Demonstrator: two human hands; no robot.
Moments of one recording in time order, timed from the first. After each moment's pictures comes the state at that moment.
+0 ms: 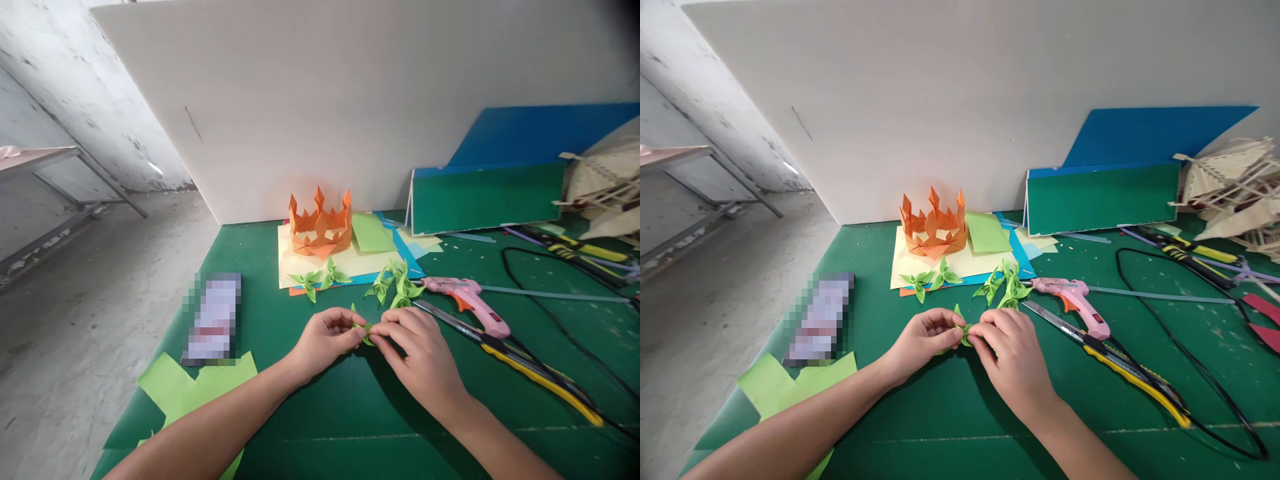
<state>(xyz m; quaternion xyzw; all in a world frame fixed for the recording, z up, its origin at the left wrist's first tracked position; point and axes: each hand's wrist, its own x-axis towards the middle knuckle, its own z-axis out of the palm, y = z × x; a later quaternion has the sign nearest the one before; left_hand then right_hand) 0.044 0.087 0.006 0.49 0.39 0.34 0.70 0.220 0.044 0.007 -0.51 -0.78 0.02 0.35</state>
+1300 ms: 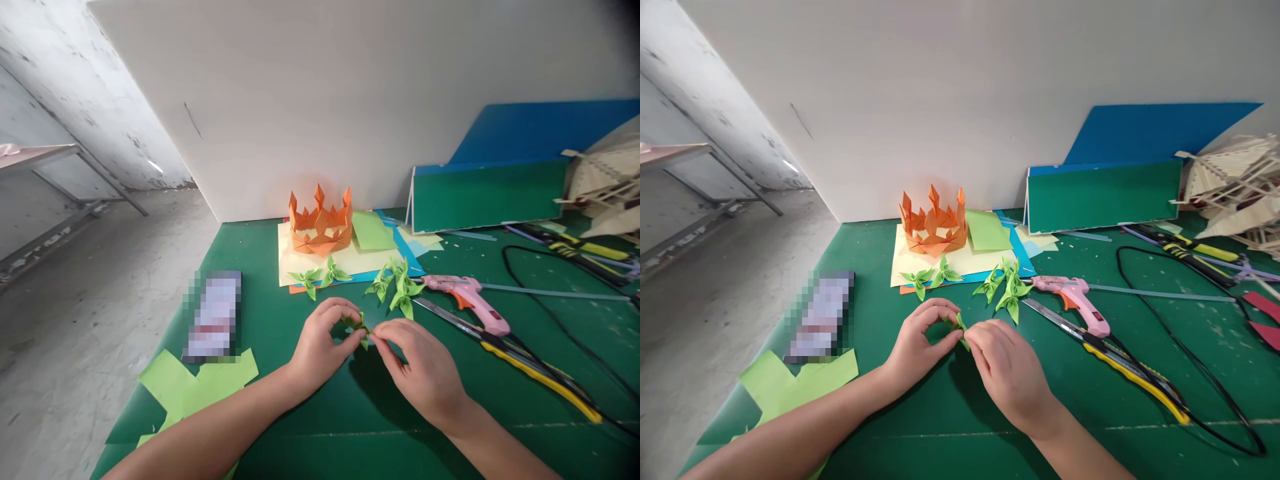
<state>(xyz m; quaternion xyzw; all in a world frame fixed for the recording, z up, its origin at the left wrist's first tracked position) 0.040 0.079 0.009 0.72 0.39 0.42 0.39 0.216 0.034 0.001 -0.45 -0.81 -0.01 0.38</state>
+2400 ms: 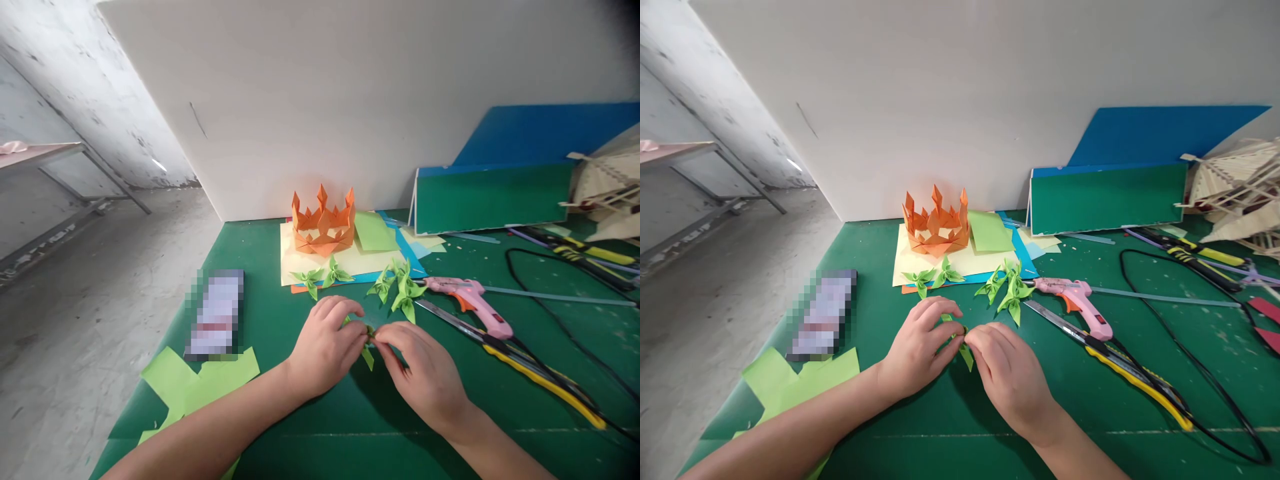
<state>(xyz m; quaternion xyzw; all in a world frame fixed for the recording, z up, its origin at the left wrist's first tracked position) 0.032 0.077 0.018 0.89 0.32 0.31 0.09 0.211 0.033 0.007 -0.43 -0.81 -0.04 0.39</state>
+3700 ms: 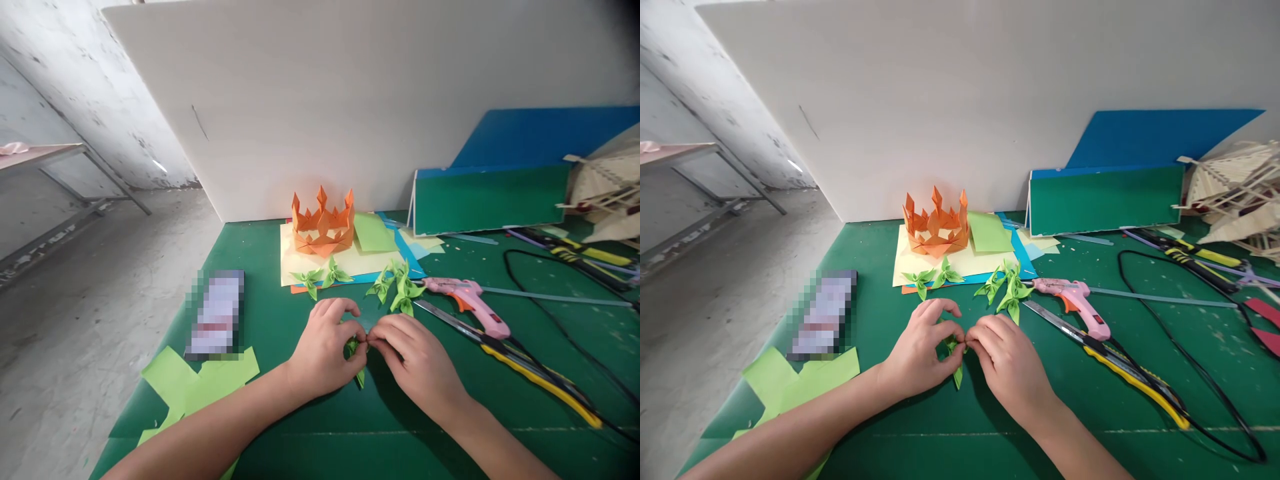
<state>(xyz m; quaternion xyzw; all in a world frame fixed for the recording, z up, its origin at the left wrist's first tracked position) 0.035 0.070 0.017 0.87 0.37 0.29 0.15 0.215 0.036 0.010 -0.48 -0.81 0.07 0.32</state>
